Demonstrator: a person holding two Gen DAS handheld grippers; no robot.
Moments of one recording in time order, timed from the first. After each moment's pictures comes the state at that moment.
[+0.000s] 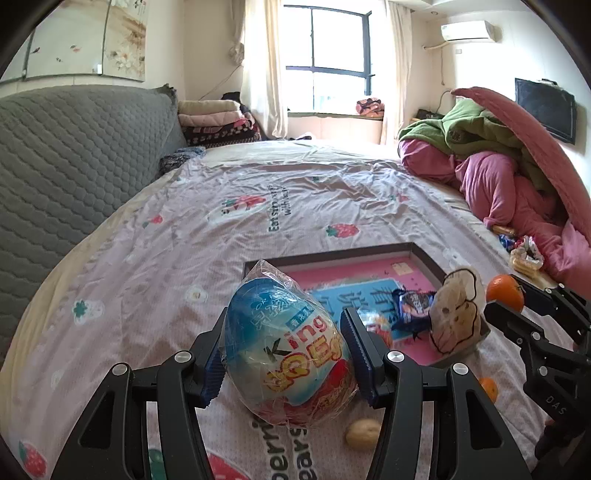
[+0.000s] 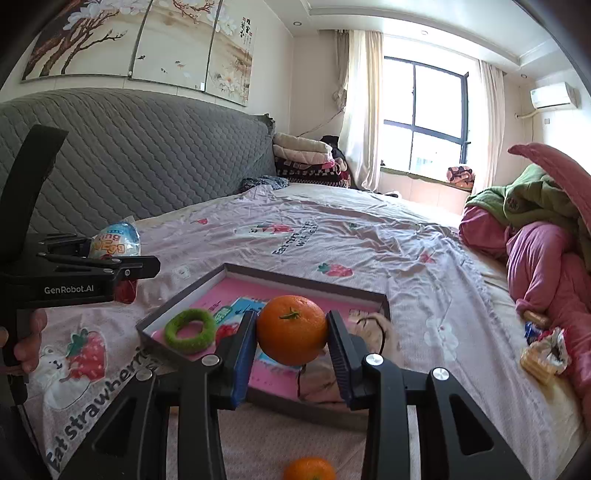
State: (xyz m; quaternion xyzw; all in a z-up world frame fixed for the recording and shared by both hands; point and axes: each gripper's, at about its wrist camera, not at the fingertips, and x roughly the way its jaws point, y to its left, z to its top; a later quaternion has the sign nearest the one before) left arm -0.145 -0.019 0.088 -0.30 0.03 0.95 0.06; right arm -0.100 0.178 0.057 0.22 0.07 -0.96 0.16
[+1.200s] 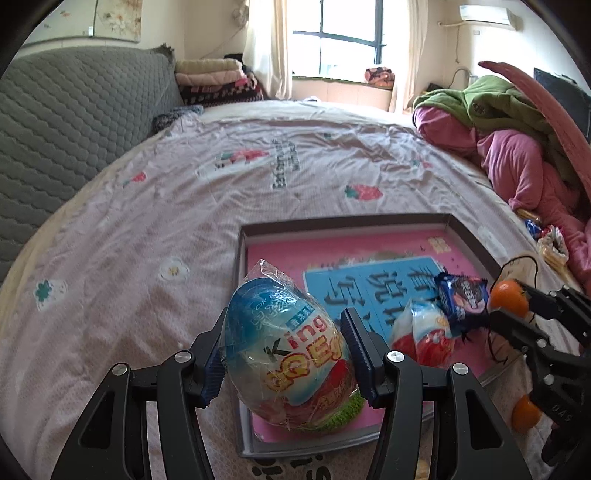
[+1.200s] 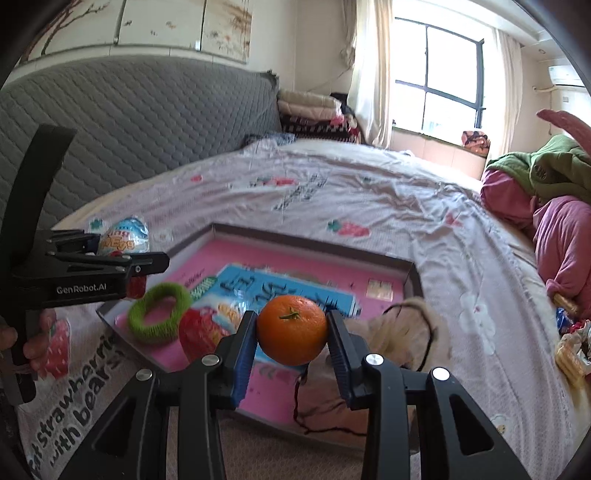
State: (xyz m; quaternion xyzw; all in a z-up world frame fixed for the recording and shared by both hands) left arm -0.228 -0.026 0.022 -0.38 0.01 0.92 0.06; right arm -0.174 0.166 0.007 0.31 0.08 -0.93 0.17
